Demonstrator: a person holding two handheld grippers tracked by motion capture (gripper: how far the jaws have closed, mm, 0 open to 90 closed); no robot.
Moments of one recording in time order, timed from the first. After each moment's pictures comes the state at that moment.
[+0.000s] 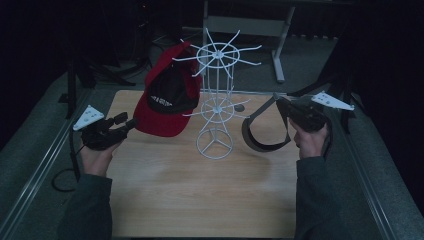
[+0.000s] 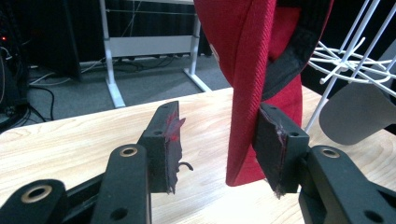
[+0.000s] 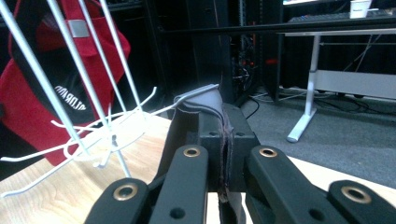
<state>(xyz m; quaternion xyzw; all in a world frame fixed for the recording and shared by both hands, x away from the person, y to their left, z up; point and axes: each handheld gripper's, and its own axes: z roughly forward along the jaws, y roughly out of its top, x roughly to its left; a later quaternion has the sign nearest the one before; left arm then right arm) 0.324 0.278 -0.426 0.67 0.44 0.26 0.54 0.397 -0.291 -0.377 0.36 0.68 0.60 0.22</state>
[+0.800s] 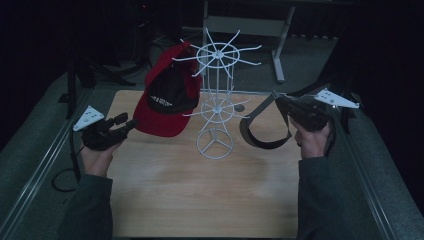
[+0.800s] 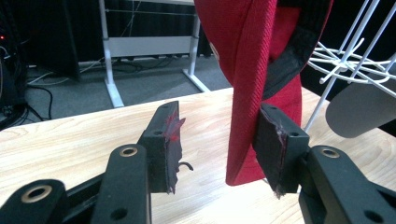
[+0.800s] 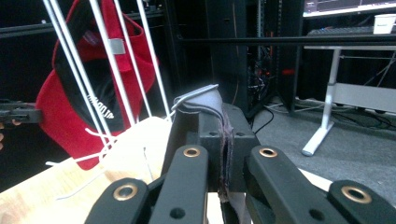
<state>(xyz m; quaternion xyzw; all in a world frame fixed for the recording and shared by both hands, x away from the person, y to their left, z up) 0.324 0.278 -0.427 0.67 0.44 0.26 0.54 0.385 -0.286 -0.358 0.32 0.68 0.62 0.21</state>
